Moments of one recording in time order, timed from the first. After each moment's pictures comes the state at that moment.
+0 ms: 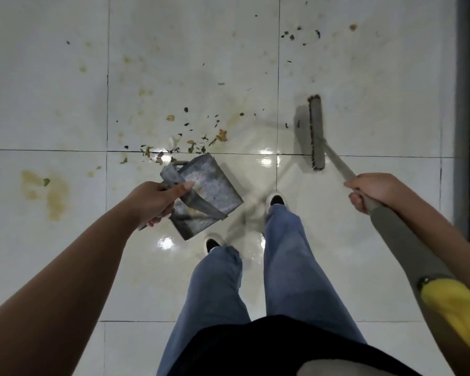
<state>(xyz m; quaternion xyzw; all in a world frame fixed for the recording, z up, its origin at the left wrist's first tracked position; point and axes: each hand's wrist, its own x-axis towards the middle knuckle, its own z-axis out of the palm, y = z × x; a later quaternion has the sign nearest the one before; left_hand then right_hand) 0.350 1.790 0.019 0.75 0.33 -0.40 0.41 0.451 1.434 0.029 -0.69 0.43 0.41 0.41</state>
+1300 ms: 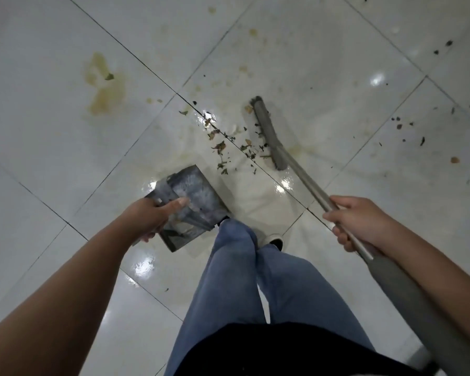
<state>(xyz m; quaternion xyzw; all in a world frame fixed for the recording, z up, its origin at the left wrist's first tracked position) 0.274 1.827 0.004 0.57 0.60 -0.30 0.48 0.545 1.622 0.040 -0.78 0.07 0.59 0.21</state>
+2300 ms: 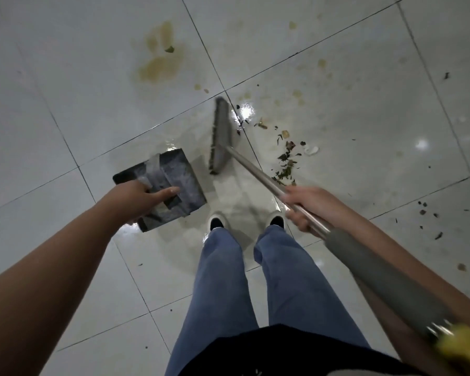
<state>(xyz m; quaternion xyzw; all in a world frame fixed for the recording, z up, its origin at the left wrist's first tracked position) 0.281 1.865 0.016 0.54 0.68 -0.30 0.39 0.576 1.786 0.001 -0.64 -0.02 0.76 0.14</state>
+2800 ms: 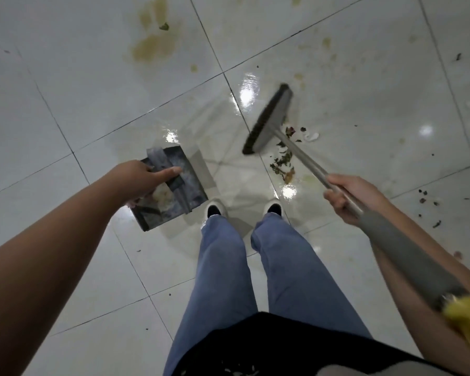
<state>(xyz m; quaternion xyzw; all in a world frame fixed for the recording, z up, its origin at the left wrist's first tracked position) 0.305 1.873 0.007 0.51 0.70 -0.30 0.41 0.647 1.764 -0.039 -0.63 0.18 0.72 0.22</state>
